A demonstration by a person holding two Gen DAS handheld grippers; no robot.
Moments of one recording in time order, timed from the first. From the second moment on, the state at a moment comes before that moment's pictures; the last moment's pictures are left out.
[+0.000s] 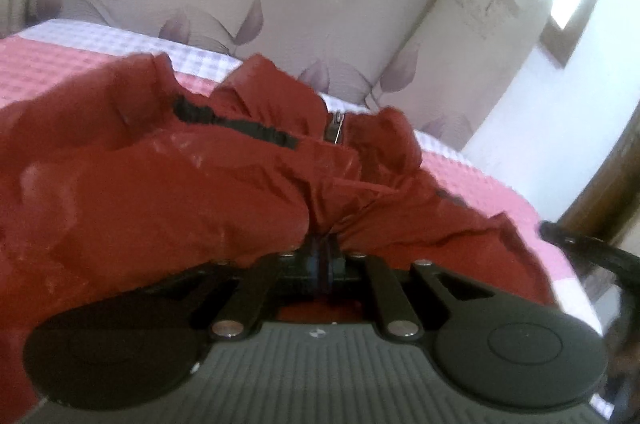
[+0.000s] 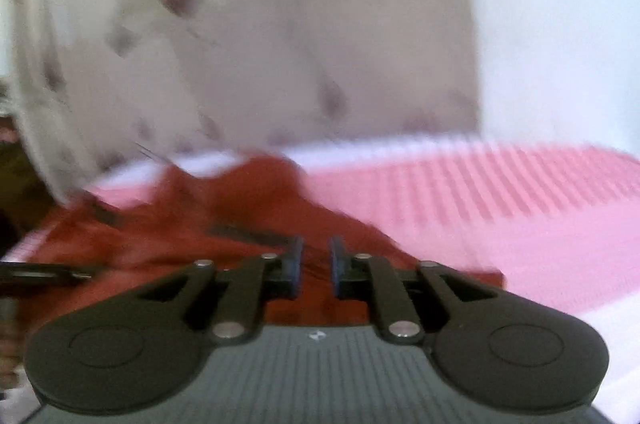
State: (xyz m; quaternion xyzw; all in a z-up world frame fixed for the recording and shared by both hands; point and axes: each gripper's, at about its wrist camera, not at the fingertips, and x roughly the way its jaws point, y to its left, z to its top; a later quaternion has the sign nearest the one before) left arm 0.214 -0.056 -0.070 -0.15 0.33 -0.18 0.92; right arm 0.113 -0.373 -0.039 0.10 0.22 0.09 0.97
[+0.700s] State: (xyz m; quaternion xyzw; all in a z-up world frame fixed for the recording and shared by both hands) left arm 0.162 -0.042 -0.028 -0.07 0.27 -0.11 0.96; right arm 0.050 -0.244 -0.033 0.00 0.16 0.23 0.96
